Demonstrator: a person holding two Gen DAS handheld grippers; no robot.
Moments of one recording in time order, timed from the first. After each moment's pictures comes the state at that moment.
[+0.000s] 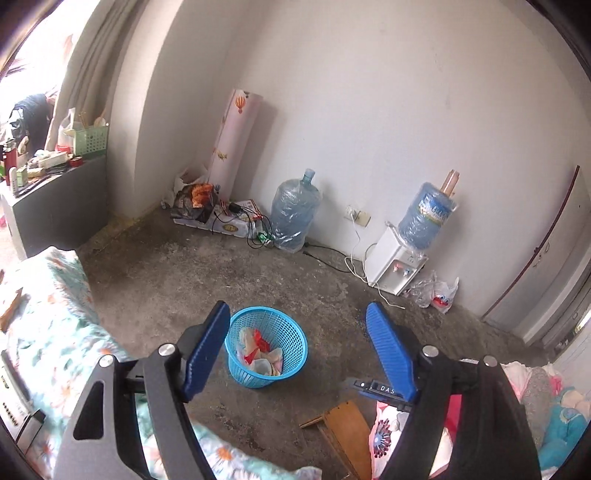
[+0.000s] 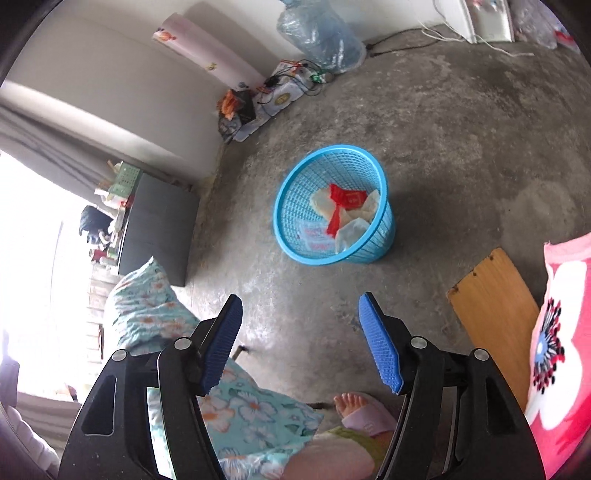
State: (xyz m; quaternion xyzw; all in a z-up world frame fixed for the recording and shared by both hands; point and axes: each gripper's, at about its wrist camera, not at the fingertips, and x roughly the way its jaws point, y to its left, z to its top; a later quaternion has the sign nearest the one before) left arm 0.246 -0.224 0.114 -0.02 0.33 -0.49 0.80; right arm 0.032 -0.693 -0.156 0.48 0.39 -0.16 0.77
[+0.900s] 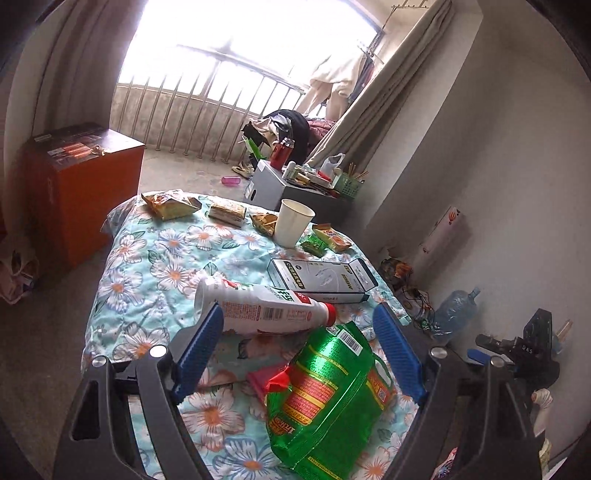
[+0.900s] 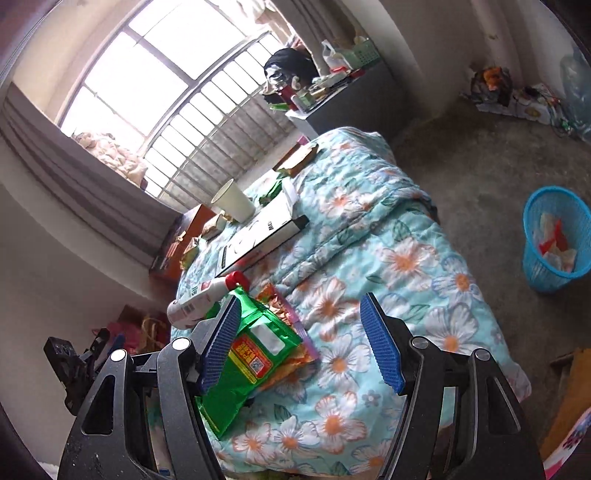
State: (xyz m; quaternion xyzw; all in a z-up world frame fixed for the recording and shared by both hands) left arm 0.098 0.219 0.062 -0.19 0.29 -0.12 0.93; right arm 0.089 -0.409 -0.002 0.25 0.42 0.22 0.85
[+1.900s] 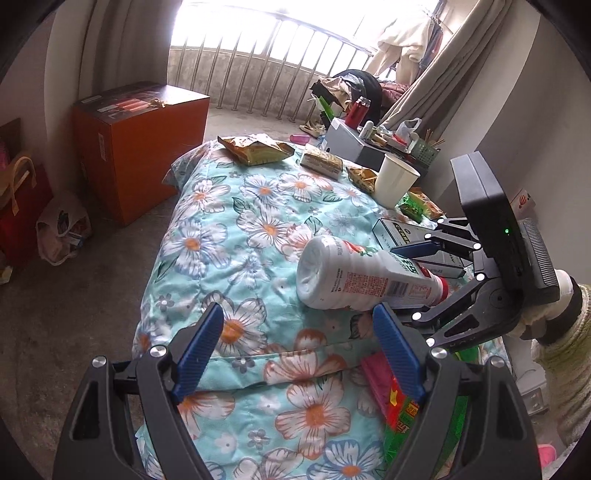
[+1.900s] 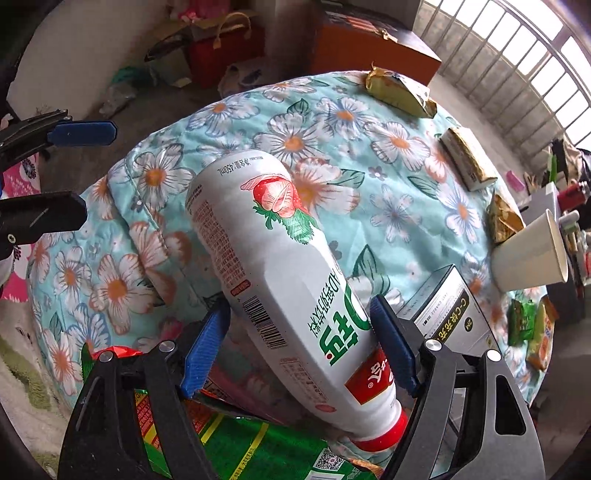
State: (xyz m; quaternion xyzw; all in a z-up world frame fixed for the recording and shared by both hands) left arm 0.135 0.266 -0.004 -0.18 0.39 -0.01 0.90; right arm 0.164 -0.039 -0.066 -0.42 0.42 0.47 0.66
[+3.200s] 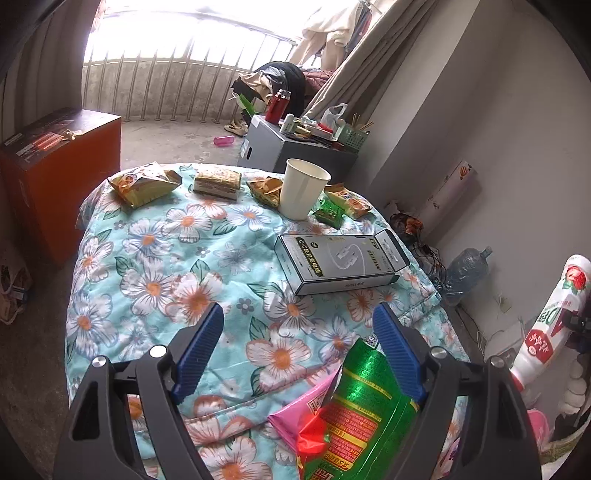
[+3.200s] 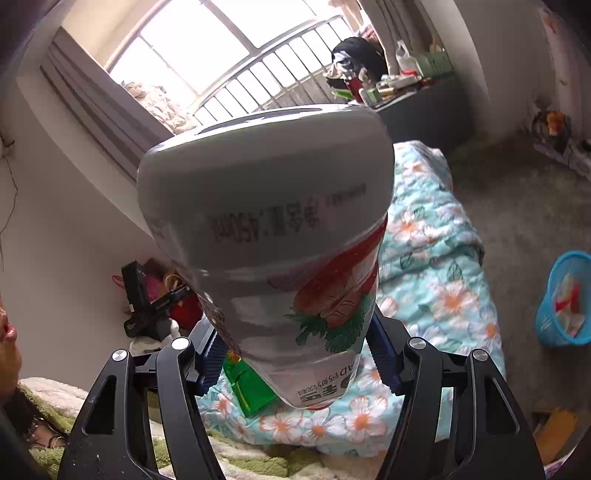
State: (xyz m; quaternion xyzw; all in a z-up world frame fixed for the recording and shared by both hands) left arm 0.204 0.201 0.033 -0.14 0.38 -0.16 0.90; right arm 0.097 -0.411 0.059 0.20 0.44 0.31 0.82
